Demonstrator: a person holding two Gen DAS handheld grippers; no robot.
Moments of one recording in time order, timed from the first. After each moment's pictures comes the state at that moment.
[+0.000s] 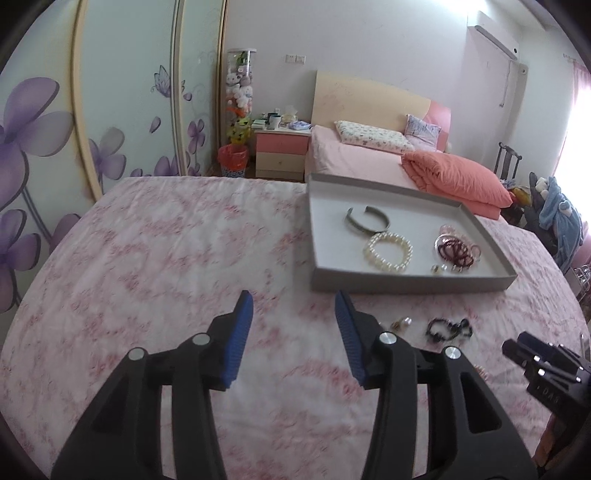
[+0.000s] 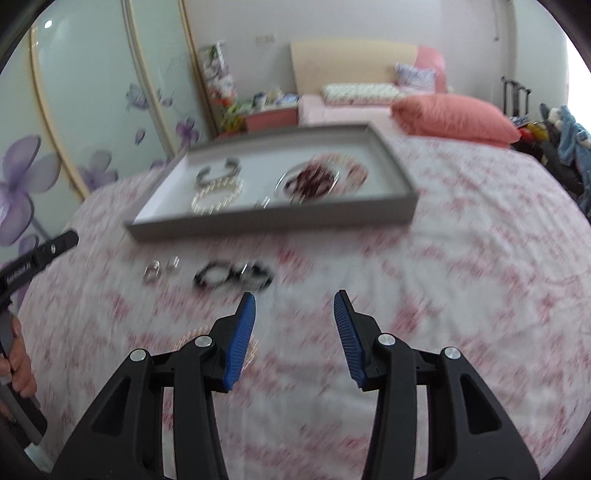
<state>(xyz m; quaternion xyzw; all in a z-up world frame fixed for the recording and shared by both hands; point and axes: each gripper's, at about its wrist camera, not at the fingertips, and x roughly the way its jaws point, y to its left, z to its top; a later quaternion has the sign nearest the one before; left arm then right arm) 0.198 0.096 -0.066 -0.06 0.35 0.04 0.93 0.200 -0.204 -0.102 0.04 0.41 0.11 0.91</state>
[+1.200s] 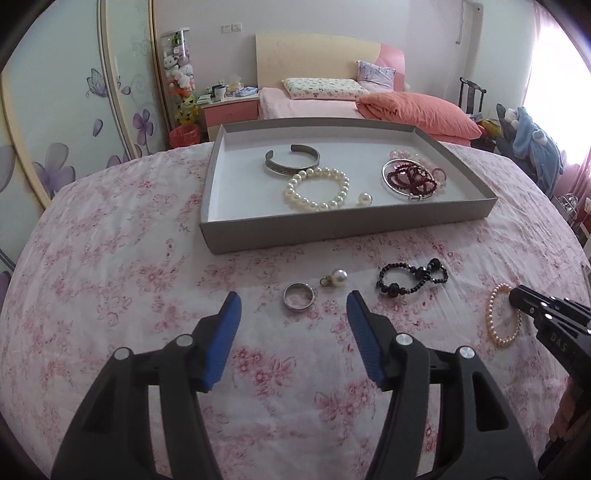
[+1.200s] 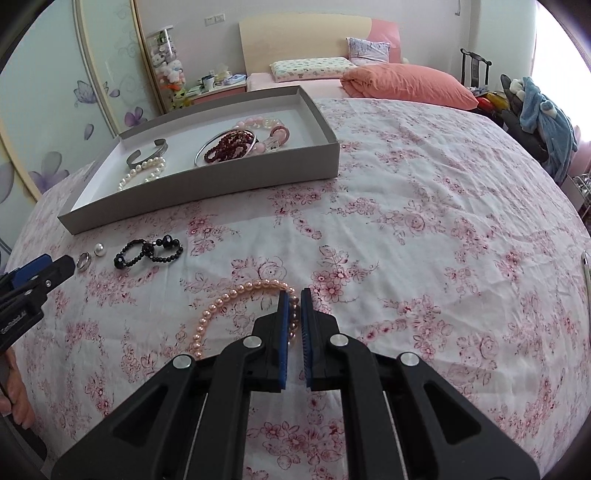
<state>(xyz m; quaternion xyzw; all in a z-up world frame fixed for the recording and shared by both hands) 0.231 0.019 -0.107 0.01 0.42 -0.04 0.91 0.202 -0.247 -0.124 0.05 0.45 0.01 0.89</state>
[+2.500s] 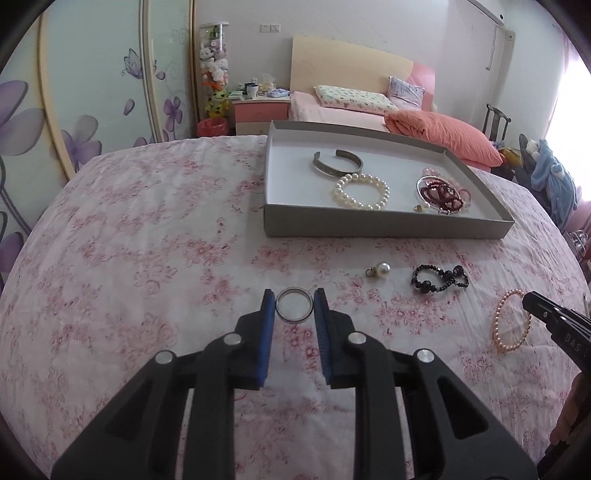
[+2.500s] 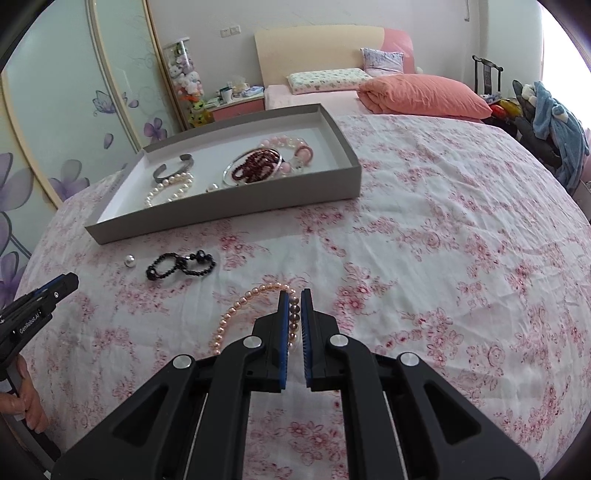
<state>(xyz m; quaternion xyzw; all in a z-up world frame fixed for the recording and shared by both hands) 0.204 0.055 -0.103 -0.04 0.41 0.00 0.91 0.198 -0.240 -0.110 0.06 0.42 0.05 0.90</state>
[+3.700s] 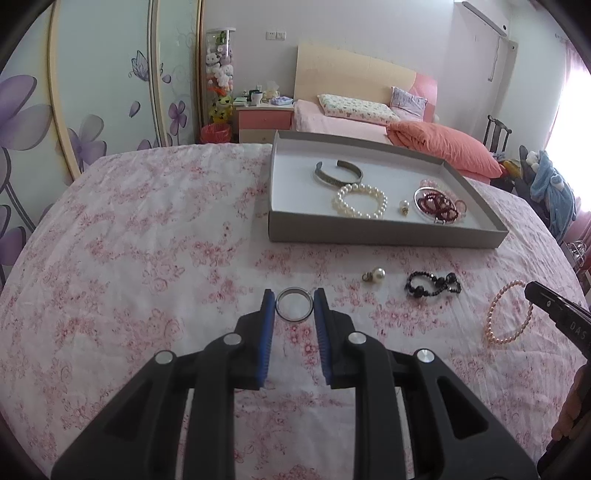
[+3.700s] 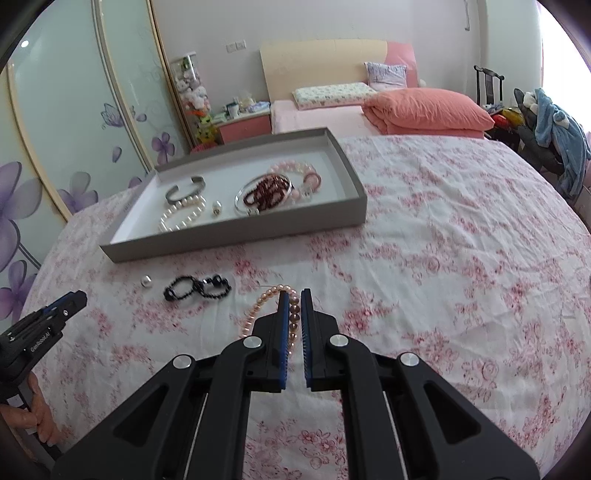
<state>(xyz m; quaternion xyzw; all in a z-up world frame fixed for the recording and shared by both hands) 0.192 0.056 -0.093 -0.05 0.39 0.01 0.92 0.198 -0.240 -0.088 0.07 0.39 0.06 0.92</state>
